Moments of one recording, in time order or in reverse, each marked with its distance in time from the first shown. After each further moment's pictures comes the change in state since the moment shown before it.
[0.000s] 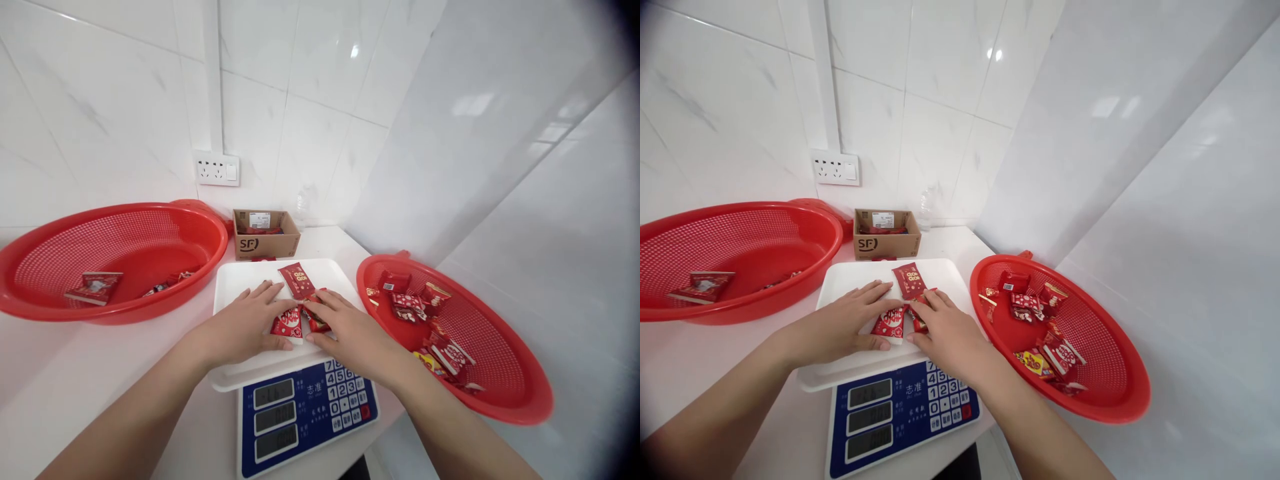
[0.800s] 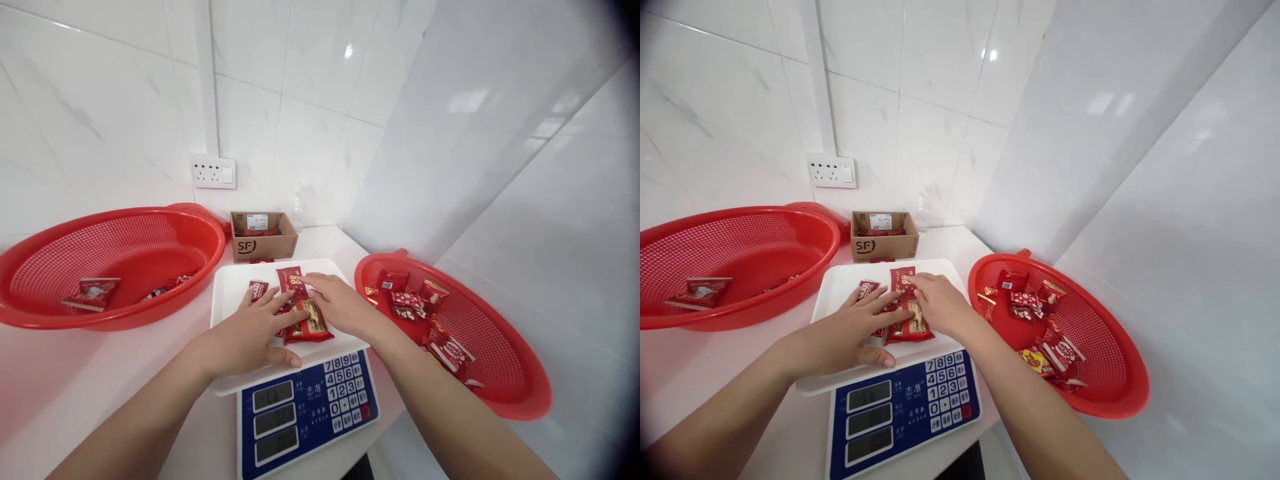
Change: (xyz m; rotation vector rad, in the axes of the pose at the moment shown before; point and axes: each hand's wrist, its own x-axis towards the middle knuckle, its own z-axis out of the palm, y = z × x) left_hand 0.002 0.004 0.007 0.010 -0.072 0.080; right_hand 0.044 0.013 -0.004 0.199 0.162 -0.082
